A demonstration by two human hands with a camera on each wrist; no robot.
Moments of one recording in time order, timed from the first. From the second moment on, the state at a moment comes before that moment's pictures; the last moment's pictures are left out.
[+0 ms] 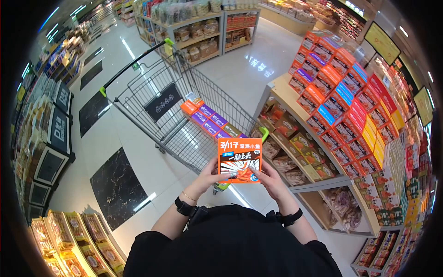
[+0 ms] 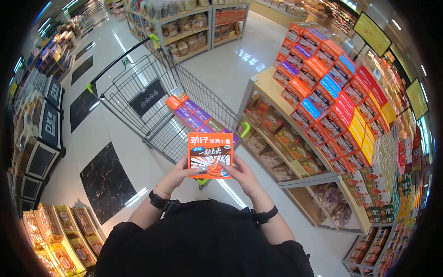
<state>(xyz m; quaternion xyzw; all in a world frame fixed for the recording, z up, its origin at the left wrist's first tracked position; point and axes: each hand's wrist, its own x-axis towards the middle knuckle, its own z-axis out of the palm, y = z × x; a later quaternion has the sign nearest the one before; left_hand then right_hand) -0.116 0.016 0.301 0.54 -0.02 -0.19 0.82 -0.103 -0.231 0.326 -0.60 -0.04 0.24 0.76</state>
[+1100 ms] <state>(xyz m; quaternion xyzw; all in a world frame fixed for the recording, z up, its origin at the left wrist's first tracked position) -0.216 -0.323 0.344 0.57 -0.24 -0.31 0.72 -0.300 -0.609 0.305 -0.21 0.08 0.09 0.97</state>
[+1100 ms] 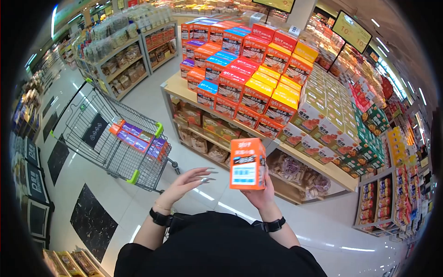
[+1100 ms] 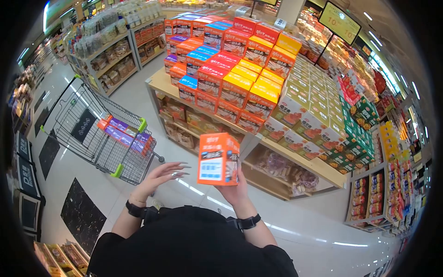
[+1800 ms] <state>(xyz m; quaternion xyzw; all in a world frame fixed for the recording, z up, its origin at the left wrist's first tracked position) -0.181 -0.291 0.320 0.68 -0.30 -0.13 0.65 -0.260 -0.528 0.316 -0.73 -0.06 -0.08 0.68</state>
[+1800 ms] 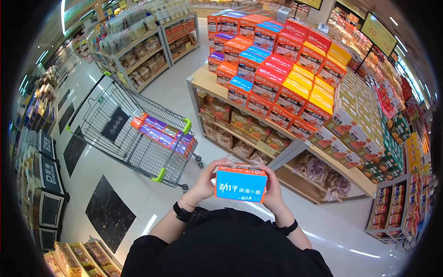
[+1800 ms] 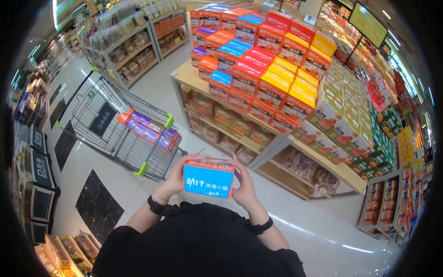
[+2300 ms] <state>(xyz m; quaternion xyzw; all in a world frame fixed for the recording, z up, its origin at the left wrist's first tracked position) -0.102 -0.114 0.340 0.79 -0.30 -0.14 0.52 -0.152 -0.392 0.334 -0.79 -0.12 0.02 0.60</state>
